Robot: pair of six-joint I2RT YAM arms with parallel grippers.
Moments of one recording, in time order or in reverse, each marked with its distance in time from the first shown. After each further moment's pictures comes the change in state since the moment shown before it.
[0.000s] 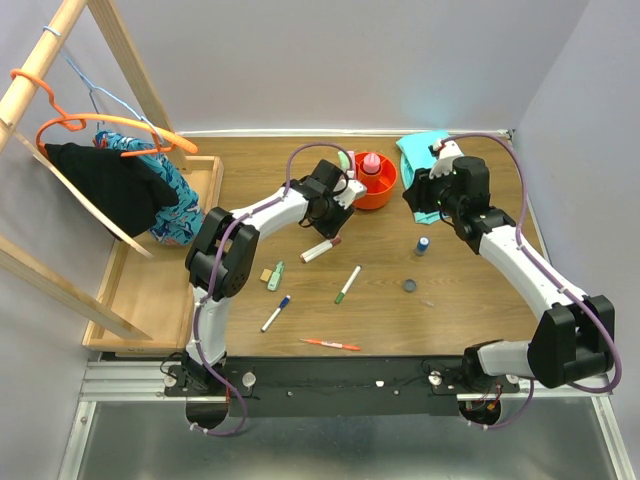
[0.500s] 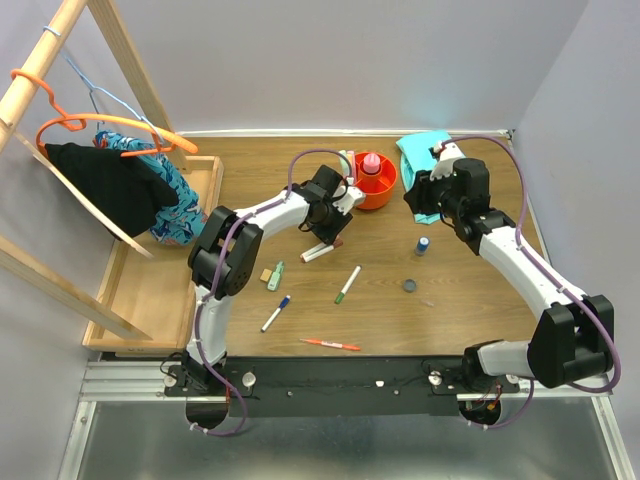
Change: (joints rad) left arm -0.001 0.024 -0.031 0.006 0.000 0.006; right arm -0.007 0.000 -0.017 0.005 0.000 0.000
